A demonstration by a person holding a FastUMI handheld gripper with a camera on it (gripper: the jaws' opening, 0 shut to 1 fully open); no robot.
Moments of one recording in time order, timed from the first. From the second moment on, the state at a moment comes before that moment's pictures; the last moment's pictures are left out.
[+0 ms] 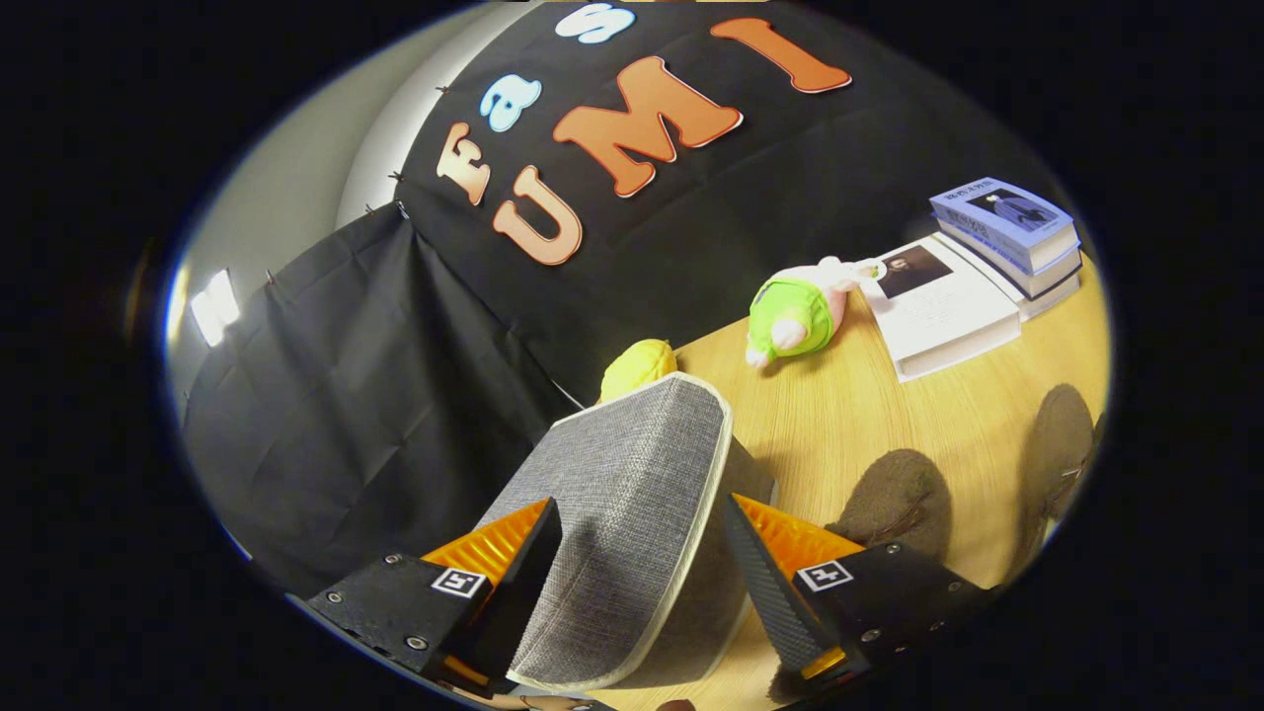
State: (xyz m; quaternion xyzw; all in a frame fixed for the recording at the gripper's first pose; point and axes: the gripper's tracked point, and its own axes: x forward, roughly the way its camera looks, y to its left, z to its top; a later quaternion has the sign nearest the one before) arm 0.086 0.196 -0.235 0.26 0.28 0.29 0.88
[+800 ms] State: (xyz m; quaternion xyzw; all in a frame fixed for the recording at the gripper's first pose) arm 0.090 0.200 -0.234 0.41 0.30 0.29 0.81
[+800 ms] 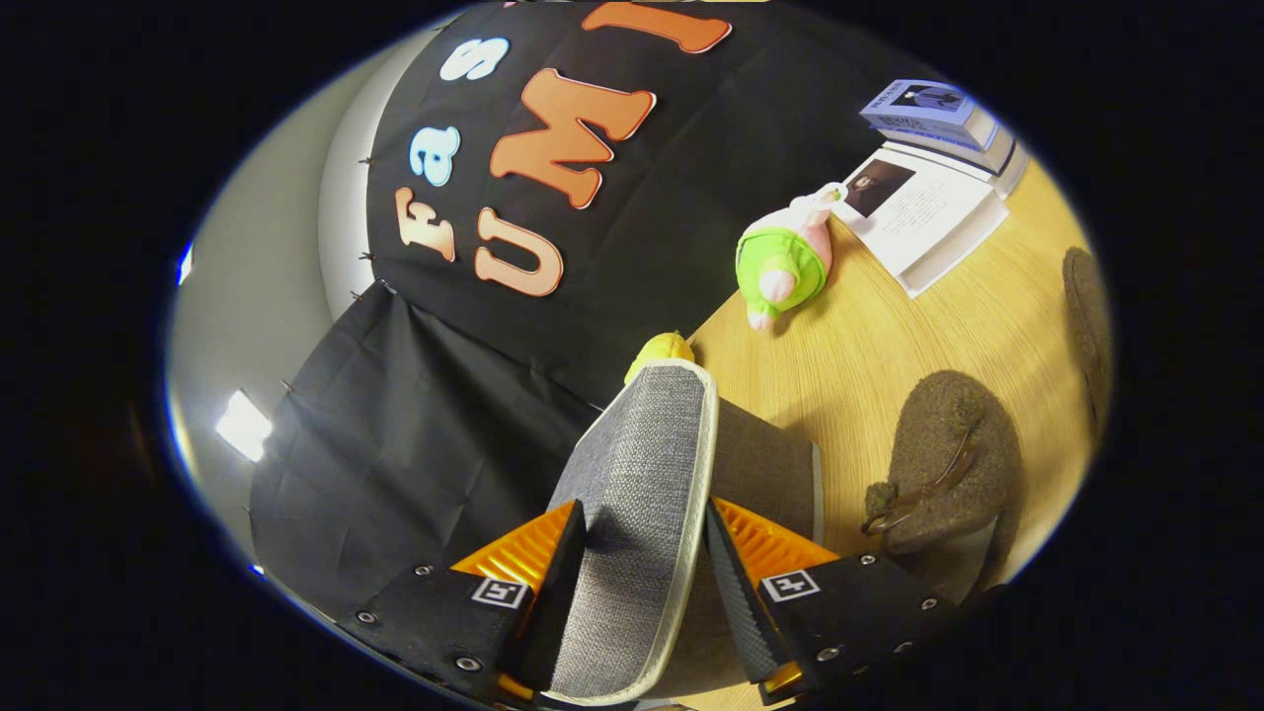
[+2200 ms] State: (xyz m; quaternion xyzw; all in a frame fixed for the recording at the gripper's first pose) arm 0.068 0.303 -0.071 0.43 0.23 0.31 0.82
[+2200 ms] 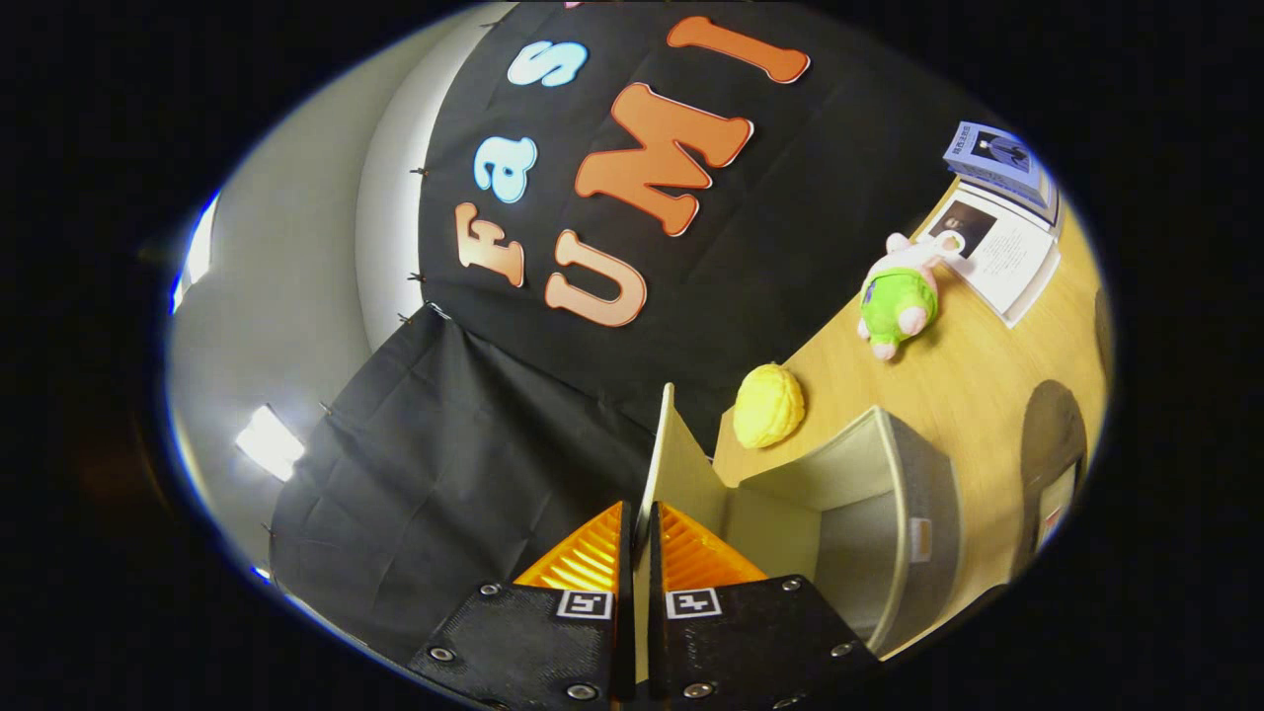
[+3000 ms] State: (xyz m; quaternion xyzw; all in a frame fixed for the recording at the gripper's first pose) arm 0.048 0.425 -0.074 0.31 0.26 0.33 0.85
